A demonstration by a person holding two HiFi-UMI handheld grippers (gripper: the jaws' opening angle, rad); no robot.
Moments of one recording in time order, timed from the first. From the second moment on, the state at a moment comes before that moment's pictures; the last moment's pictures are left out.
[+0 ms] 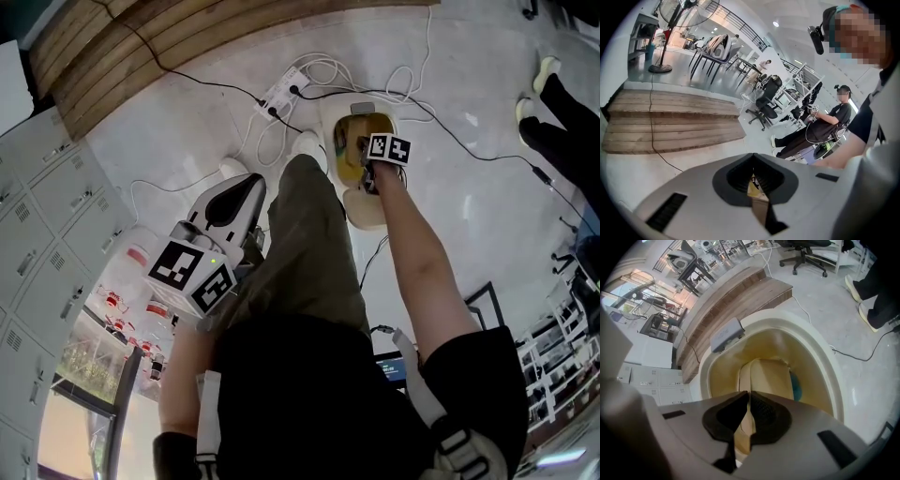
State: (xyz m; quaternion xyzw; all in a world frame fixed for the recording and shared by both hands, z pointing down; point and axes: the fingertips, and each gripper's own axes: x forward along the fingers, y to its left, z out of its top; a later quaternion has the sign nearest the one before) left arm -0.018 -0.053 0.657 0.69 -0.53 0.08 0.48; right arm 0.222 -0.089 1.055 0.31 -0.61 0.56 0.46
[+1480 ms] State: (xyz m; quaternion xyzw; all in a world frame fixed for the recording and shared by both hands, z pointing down) left arm -0.027 -0.047 0.624 0.71 -0.52 0.04 0.48; right arm 0.214 -0.091 1.002 0.33 -0.61 0.58 0.44
